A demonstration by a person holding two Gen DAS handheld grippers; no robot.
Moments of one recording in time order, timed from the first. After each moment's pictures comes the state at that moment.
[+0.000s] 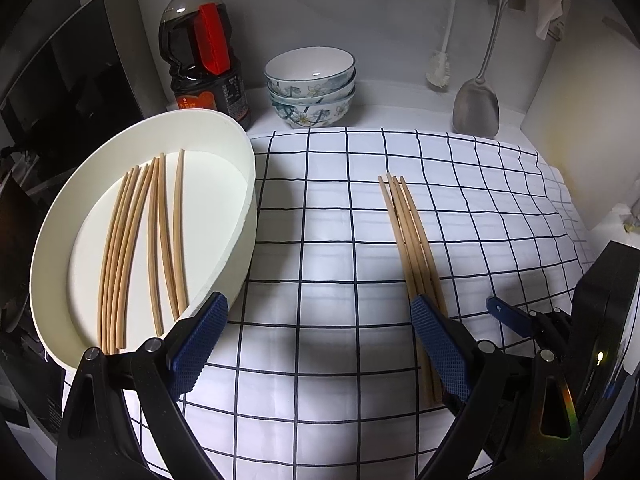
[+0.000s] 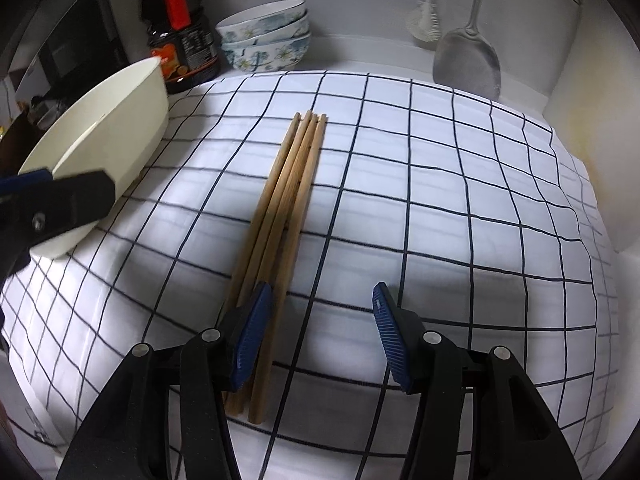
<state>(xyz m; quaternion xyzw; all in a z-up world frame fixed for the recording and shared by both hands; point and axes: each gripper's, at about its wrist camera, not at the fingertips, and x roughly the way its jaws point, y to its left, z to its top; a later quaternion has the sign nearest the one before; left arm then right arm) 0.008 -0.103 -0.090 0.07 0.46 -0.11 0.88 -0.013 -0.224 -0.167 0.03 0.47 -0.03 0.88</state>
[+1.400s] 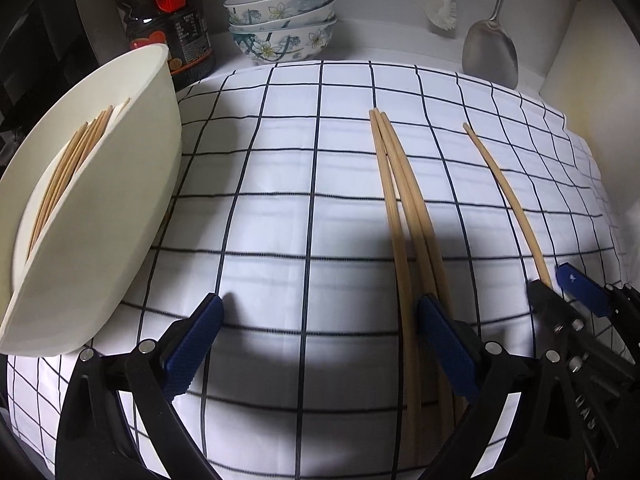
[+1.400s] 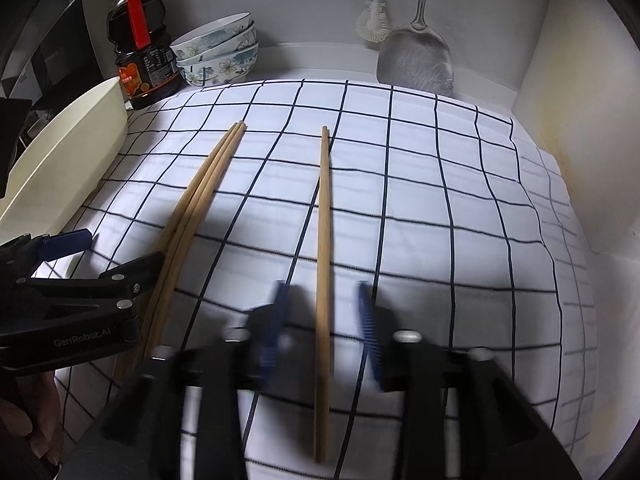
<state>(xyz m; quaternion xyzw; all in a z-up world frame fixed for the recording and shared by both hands) 0.031 -0.148 -0.167 0.07 0.50 -0.10 0.86 -0.019 -0.284 -0.168 0.03 0.45 -0.06 0.89</state>
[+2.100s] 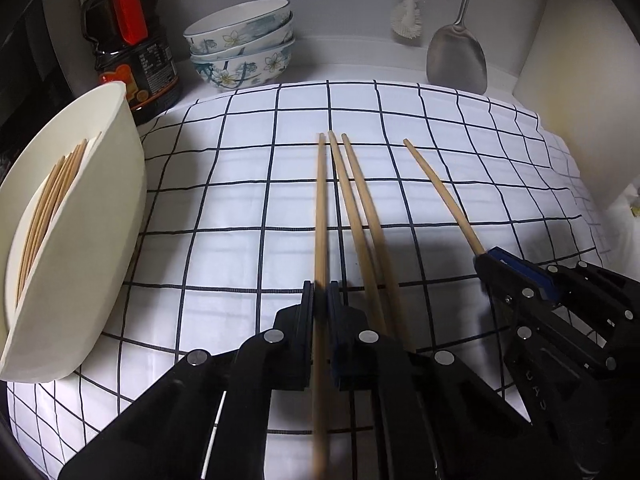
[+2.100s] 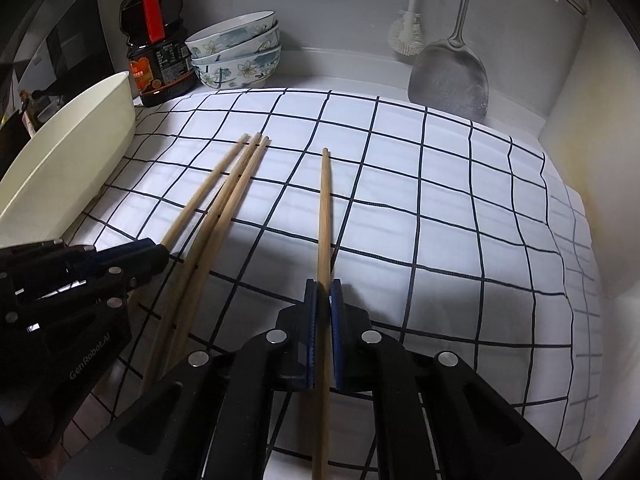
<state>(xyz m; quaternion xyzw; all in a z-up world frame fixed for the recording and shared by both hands) 0.030 -0.169 -0.158 0.08 0.48 -0.14 0.86 0.011 -0.277 -0.168 0.01 0.45 -0.03 0.89</state>
